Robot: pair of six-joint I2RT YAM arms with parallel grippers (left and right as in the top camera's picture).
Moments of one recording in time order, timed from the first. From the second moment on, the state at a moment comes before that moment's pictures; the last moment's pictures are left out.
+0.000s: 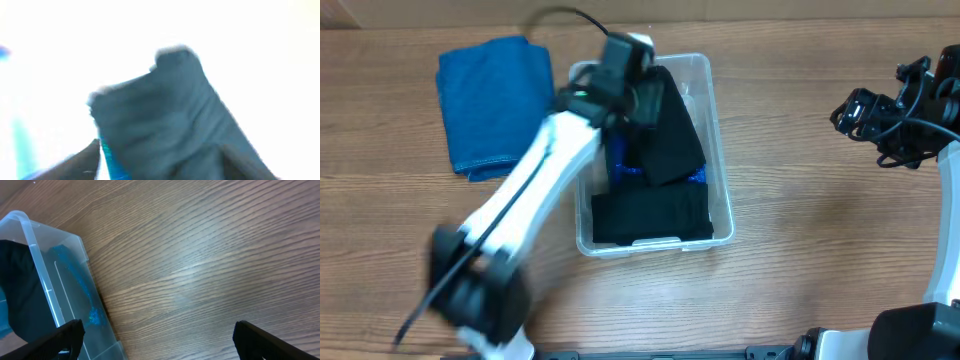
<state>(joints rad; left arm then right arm) -0.45 1.84 1.63 -0.61 -0.09 -0.21 -0.31 1.57 1.60 -1.19 -0.28 0.15</state>
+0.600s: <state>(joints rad) 0.57 1.94 1.64 -0.76 0.39 -0.16 -0.31 1.57 1.60 -1.19 -0.28 0.15</state>
